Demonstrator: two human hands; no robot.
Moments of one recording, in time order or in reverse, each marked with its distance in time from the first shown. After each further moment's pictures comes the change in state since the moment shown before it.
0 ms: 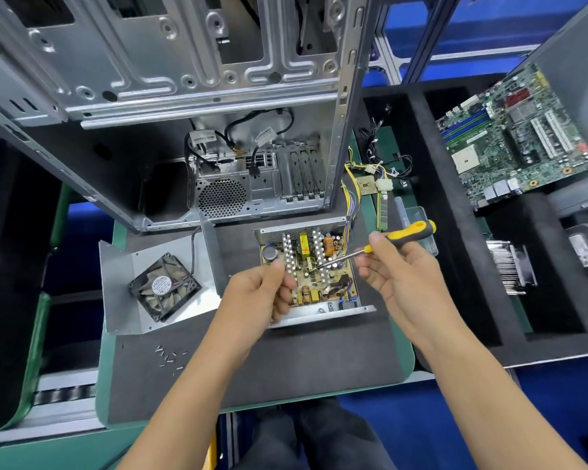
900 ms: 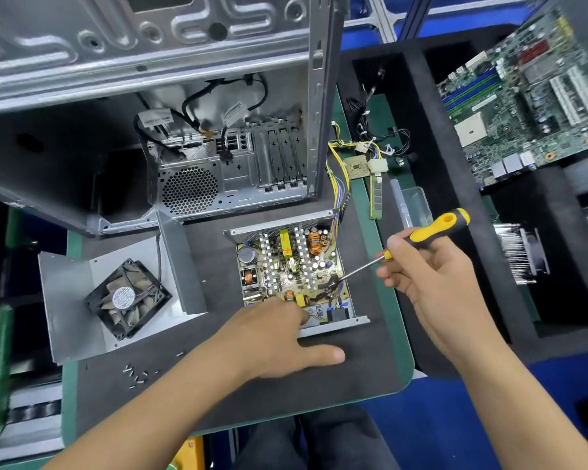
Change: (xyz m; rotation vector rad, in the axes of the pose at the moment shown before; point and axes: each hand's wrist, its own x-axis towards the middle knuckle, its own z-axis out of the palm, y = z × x) left_hand 0.029 -0.011 0.027 1.309 -0.591 -0.004; right_hand 0.013 -0.002 -0.041 -0.201 0.031 -0.099
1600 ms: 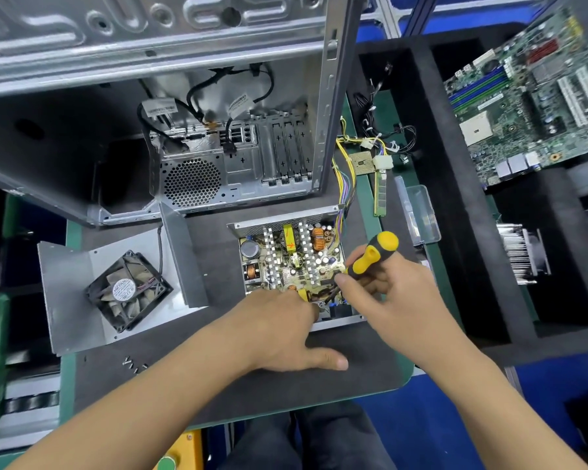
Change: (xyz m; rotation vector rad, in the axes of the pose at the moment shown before) left_hand 0.007 0.002 -0.007 0.357 0.063 0.232; right_hand -0.014 0.013 0.022 -0.660 -0.239 -0.292
